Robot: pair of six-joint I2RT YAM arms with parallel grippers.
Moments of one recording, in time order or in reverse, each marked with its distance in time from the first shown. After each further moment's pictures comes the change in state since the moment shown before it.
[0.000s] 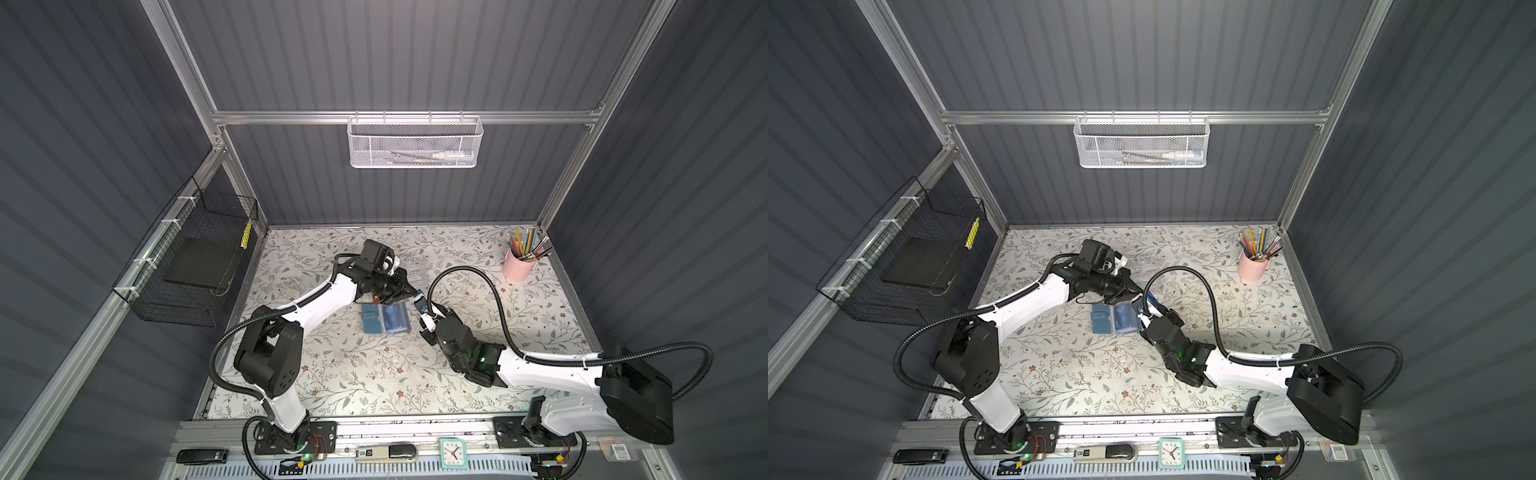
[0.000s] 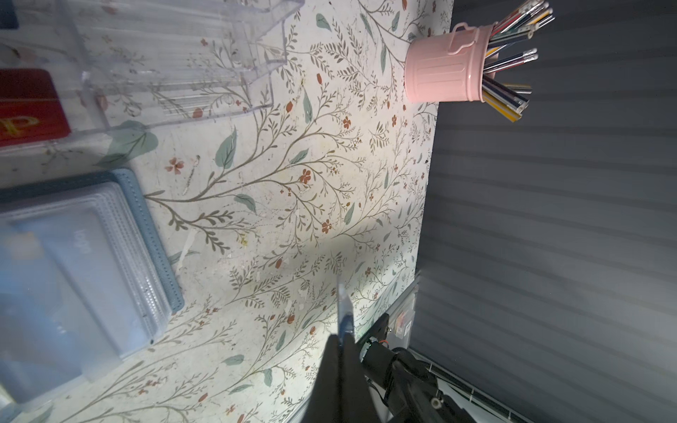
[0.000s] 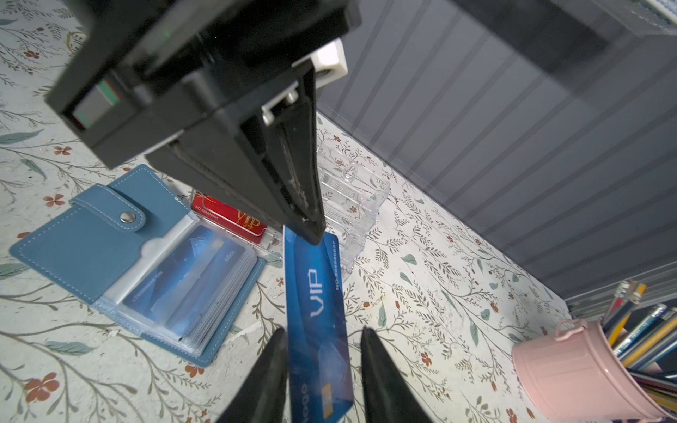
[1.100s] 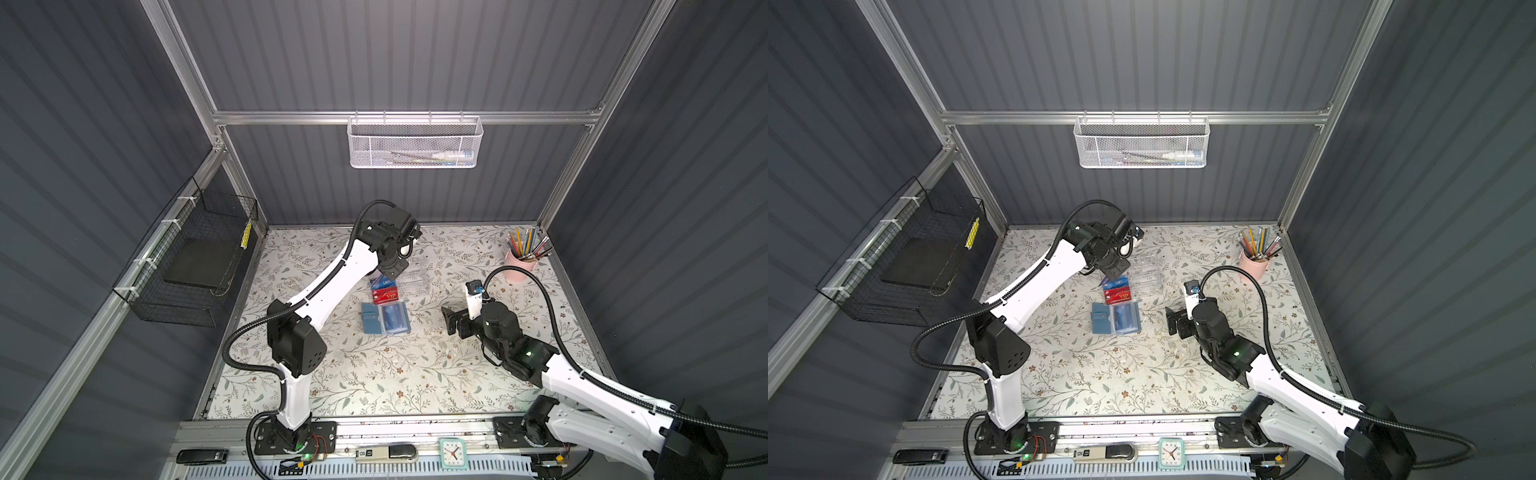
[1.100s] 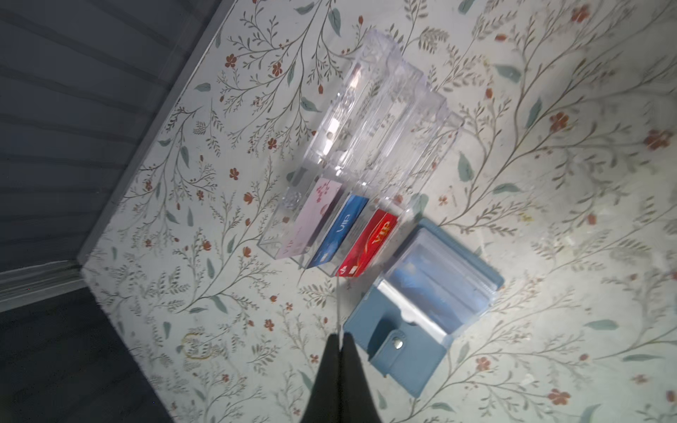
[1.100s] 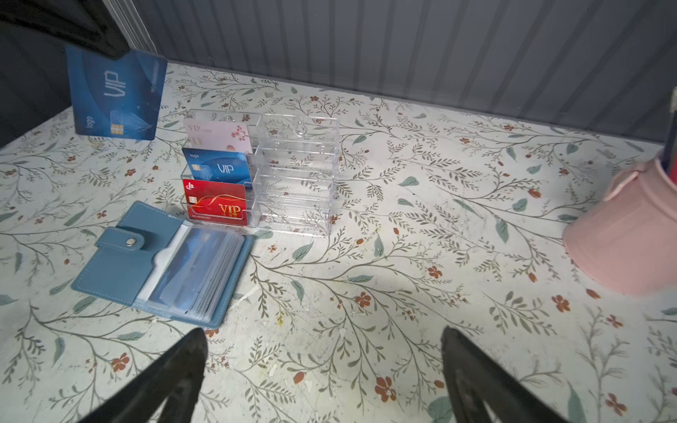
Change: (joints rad) left arm -0.101 0.219 0.732 -0.800 -0.894 1.143; right arm -0.328 -0.356 -0.056 -0.366 -0.383 0.388
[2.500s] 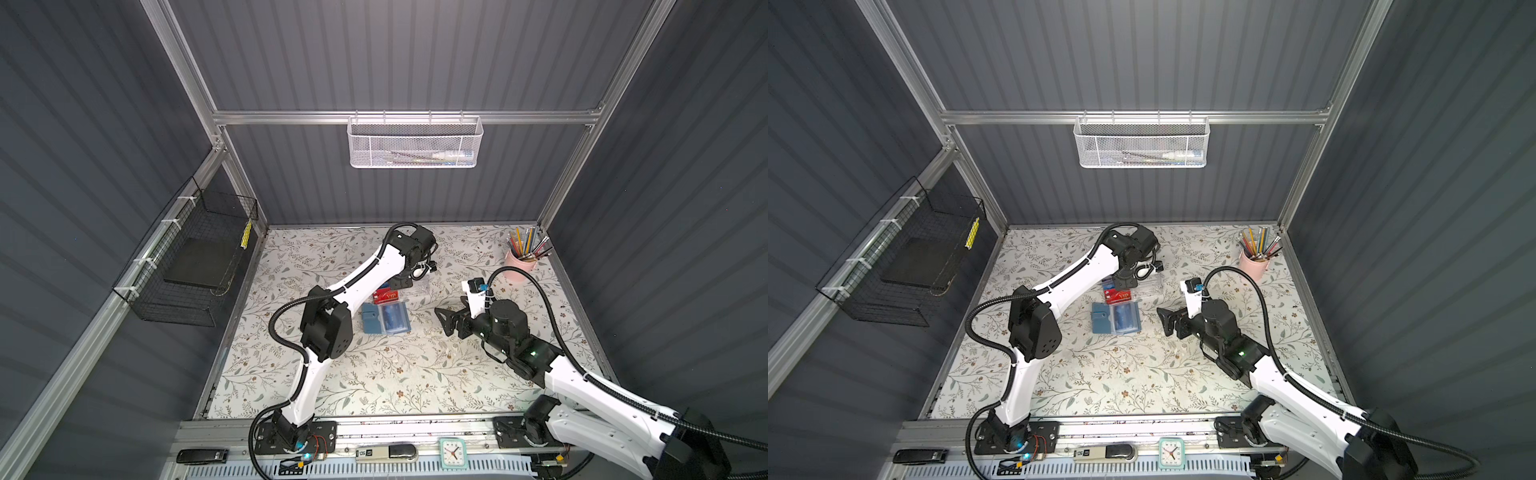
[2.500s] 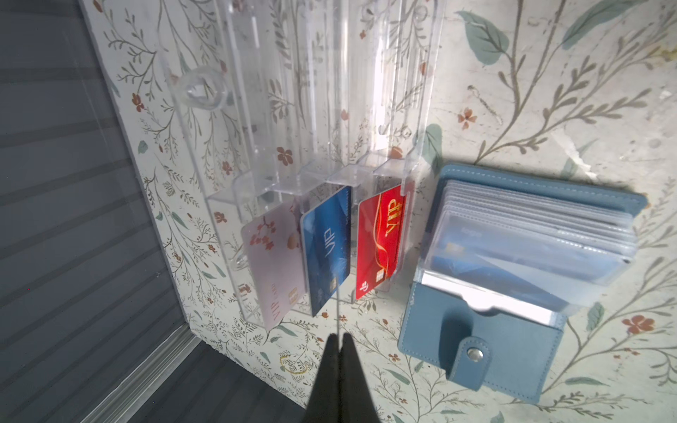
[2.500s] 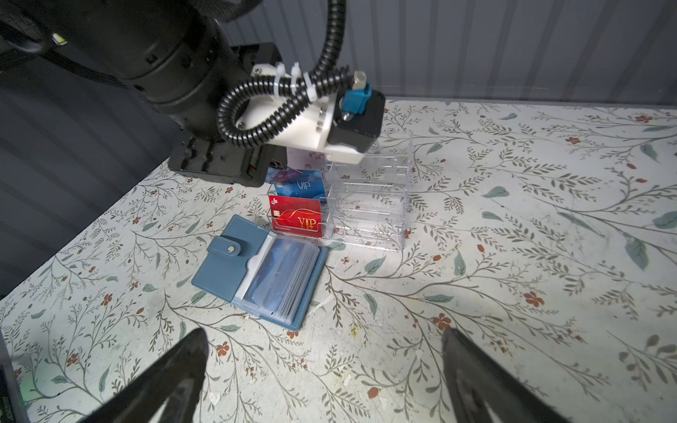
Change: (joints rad) left arm -0.069 0.252 0.097 -0.055 -0.116 0.407; right arm -0.060 -0.023 -0.025 0.089 -0.287 0.073
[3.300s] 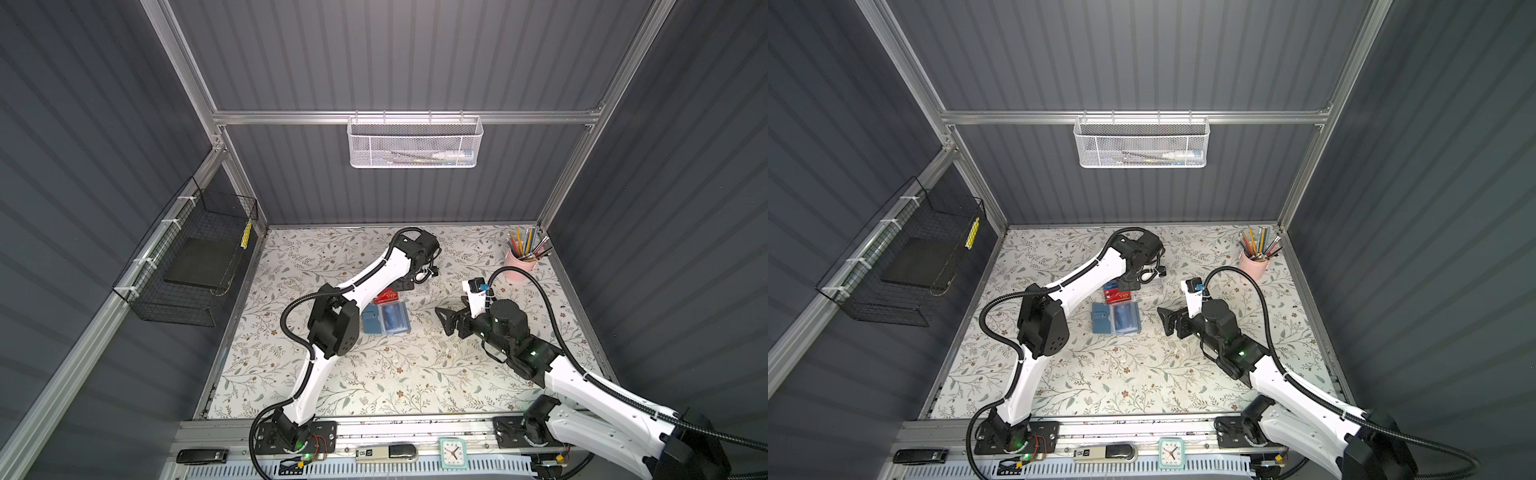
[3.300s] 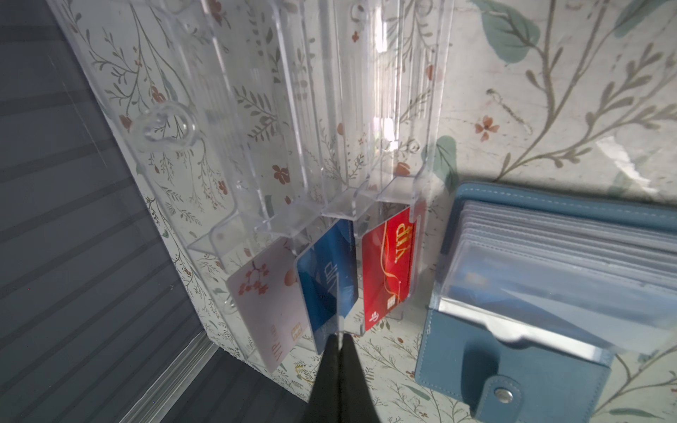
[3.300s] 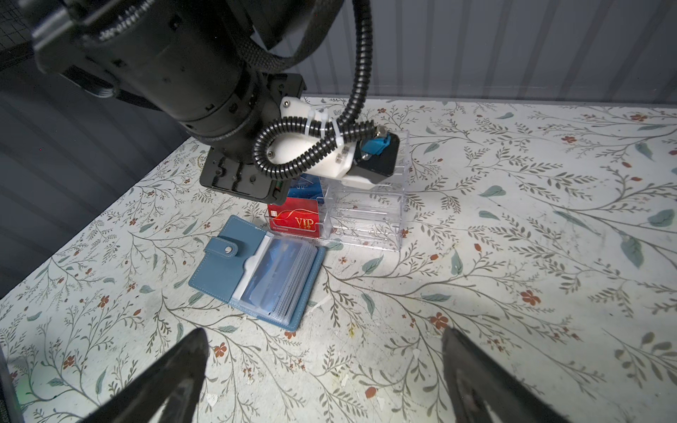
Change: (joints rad) left arm -0.005 0.062 0.014 0.038 -0.047 0.060; right arm -0.006 0.001 -0.002 0.001 0.002 0.000
